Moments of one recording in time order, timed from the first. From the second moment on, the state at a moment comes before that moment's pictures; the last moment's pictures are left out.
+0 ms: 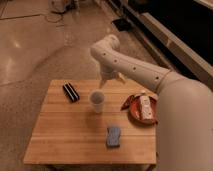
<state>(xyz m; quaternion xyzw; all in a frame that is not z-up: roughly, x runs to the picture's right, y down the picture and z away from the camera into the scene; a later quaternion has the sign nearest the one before) 0.005 -0.020 0.795 -0.23 -0.18 -0.75 0.60</state>
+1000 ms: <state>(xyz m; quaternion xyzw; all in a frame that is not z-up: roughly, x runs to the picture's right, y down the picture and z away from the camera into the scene) -0.049 0.164 0.689 -0.19 -0.18 -0.89 0.36</state>
